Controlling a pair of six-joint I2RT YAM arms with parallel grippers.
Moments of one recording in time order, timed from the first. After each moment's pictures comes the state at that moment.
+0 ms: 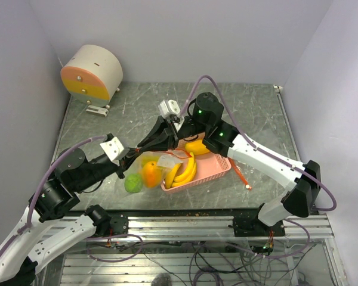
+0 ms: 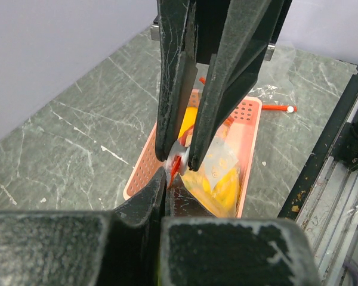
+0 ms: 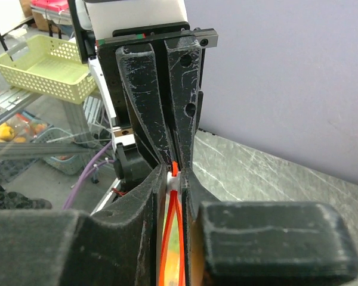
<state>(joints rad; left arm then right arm) -0.75 0.54 0.97 -0.51 0.15 0.12 0.92 1.52 1.42 0.21 -1.04 -0.05</state>
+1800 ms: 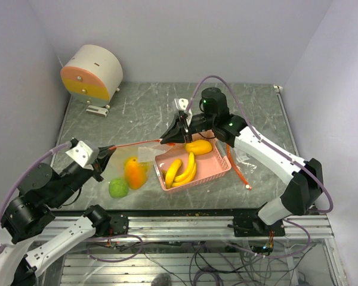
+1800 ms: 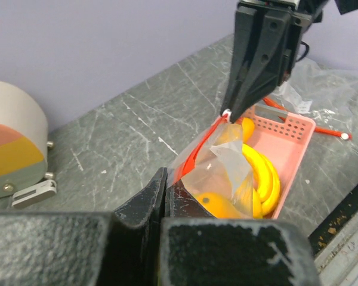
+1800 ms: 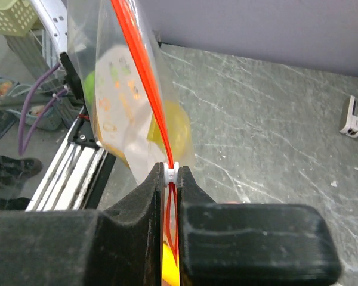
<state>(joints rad) -0.75 0.42 1.10 -0.69 -0.09 0.13 0.70 1.53 1.35 -0.14 -1.05 -0.35</state>
